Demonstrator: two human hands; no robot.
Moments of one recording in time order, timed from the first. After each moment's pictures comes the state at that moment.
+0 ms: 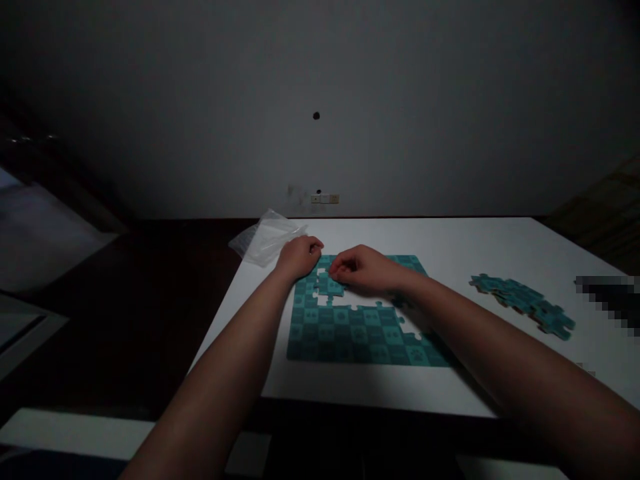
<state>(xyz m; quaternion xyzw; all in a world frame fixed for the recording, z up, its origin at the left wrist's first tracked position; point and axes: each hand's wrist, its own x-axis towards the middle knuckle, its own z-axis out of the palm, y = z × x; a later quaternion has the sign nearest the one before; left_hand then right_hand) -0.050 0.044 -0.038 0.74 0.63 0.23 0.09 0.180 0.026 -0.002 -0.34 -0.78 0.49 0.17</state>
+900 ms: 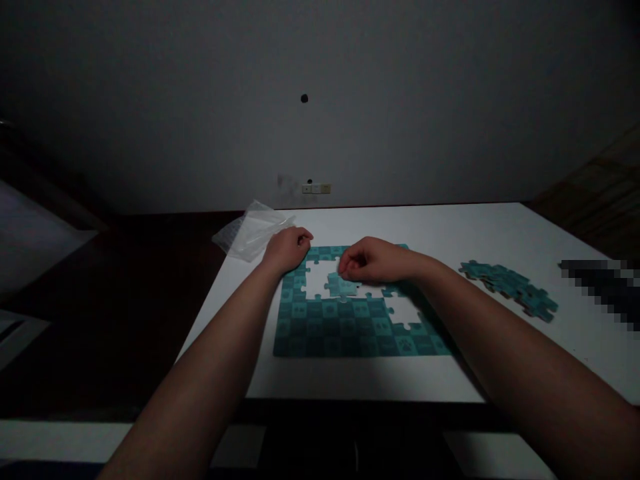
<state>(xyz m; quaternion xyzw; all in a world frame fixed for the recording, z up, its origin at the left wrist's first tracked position) -0.051 0.046 -0.038 0.74 0.63 0.23 0.09 0.226 0.035 0.007 -0.33 -0.77 0.54 0.08</state>
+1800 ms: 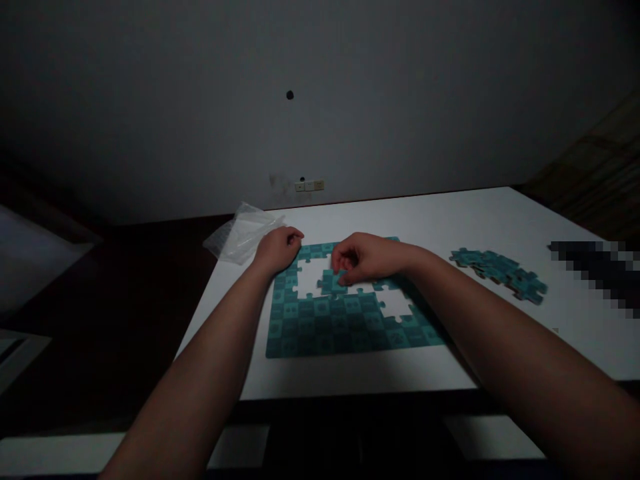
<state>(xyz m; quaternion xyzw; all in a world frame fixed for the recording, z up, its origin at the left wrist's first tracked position) -0.054 0.049 -0.039 0.74 0.62 0.24 0.10 0.229 0.035 0.010 -0.29 -0.80 0.52 0.08</state>
